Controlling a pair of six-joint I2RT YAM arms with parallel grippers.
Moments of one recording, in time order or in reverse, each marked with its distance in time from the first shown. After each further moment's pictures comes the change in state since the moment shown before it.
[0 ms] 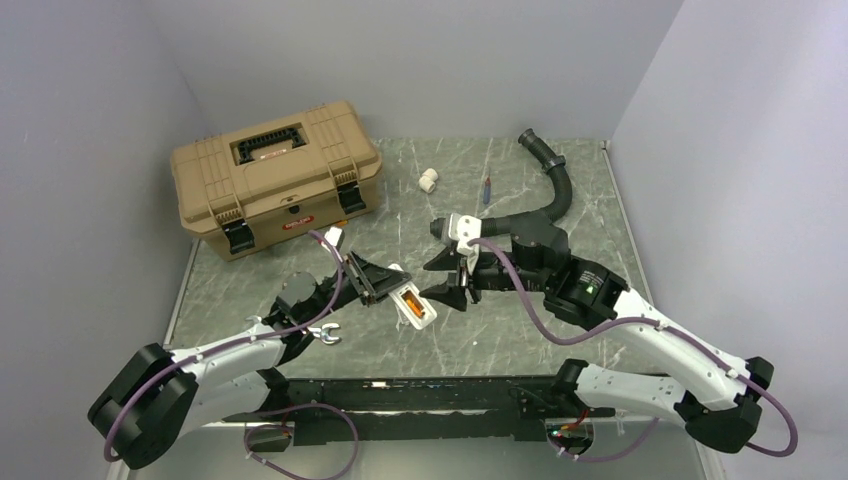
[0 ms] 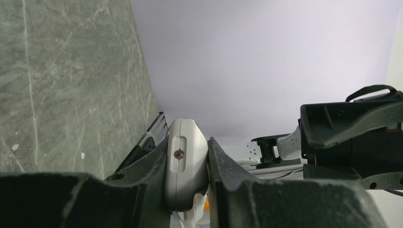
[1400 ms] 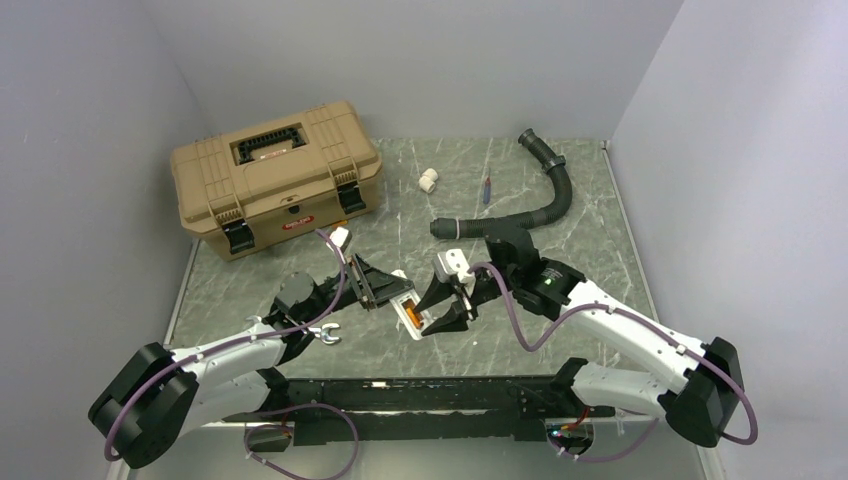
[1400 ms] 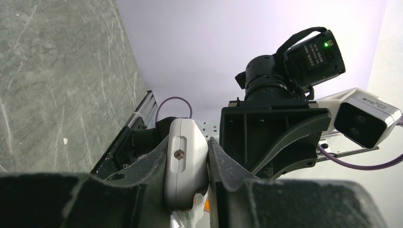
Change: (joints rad) left arm 0.000 0.006 0.004 0.041 0.129 -0.014; right arm -0.142 0.113 -0.240 0.193 -0.691 -0.247
